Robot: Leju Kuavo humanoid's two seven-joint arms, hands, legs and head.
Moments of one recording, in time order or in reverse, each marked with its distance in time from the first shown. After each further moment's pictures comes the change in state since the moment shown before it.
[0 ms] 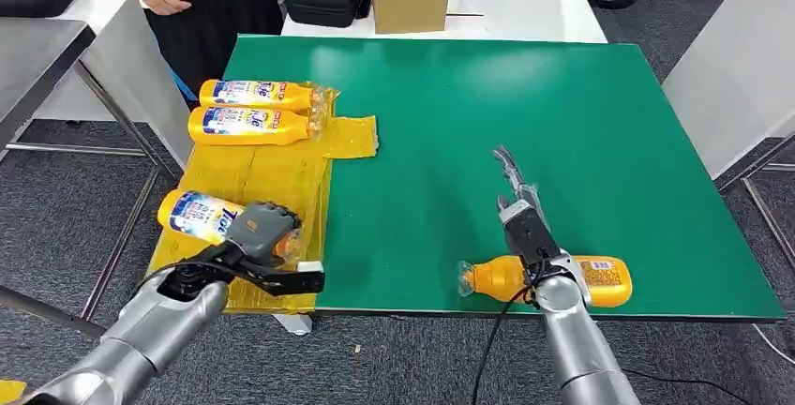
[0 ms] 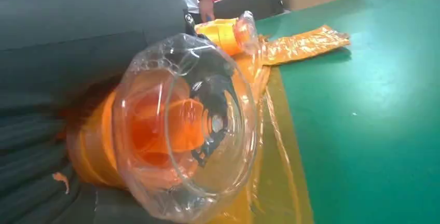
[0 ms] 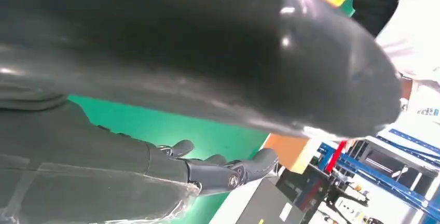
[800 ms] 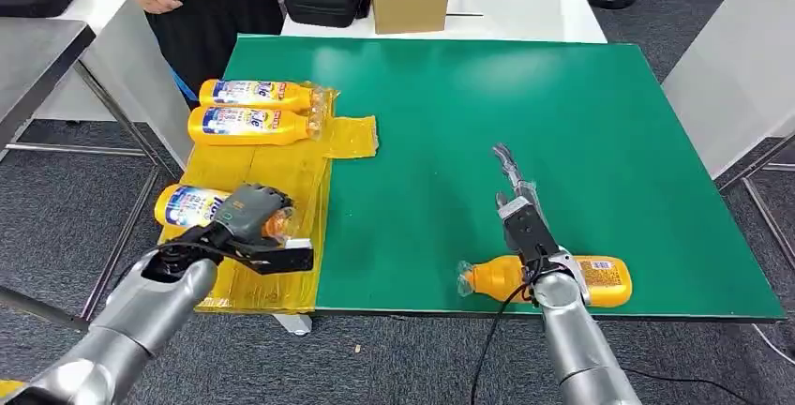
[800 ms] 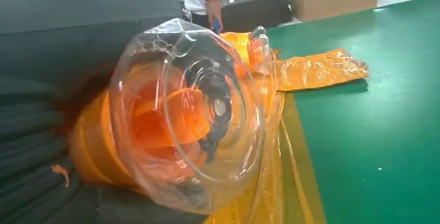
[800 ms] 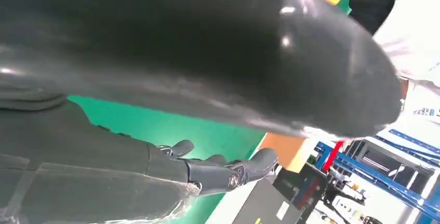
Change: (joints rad) left arm -0.038 0.010 0.126 -0.048 0.001 -0.117 -0.068; right arm -0.021 0.002 0.007 0.017 -0.004 -0.006 -0.005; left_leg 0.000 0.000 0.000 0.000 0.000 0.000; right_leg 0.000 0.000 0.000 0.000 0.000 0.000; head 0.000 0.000
